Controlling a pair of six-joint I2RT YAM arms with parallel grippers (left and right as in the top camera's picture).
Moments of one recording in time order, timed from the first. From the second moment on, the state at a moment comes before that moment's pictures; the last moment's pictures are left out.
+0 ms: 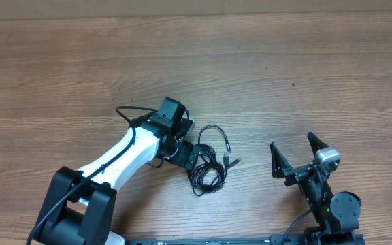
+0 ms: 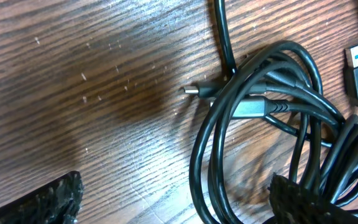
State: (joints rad) left arm -0.46 1.66 0.94 -0.69 0.21 -0.10; right arm 0.11 0.01 0.02 -0.02 -0.20 0.12
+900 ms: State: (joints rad) left arm -0.46 1.66 0.93 -0.68 0.21 -0.10; right arm 0.11 0.01 0.02 -0.02 -0.20 0.12
